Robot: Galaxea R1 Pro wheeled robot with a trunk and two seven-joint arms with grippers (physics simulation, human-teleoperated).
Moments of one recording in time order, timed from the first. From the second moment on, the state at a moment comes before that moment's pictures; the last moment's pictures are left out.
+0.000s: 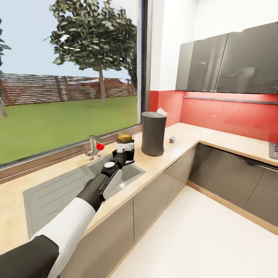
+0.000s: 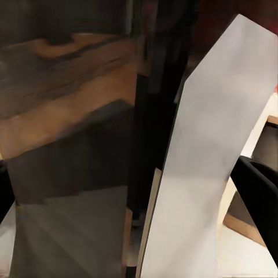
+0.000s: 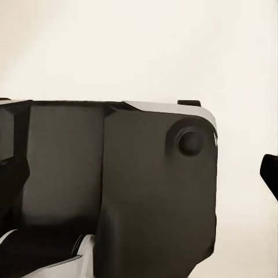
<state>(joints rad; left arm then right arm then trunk) -0.95 -0.12 -0.42 -0.87 0.36 0.19 0.23 0.00 -0.01 0.65 -0.24 -0.62 -0.17 -0.03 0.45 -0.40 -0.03</state>
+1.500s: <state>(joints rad) -0.89 -0.07 -0.42 -0.60 0.36 -0.17 0.25 0.00 -0.01 0.65 -0.23 -0.62 -0.17 -0.03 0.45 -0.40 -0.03</state>
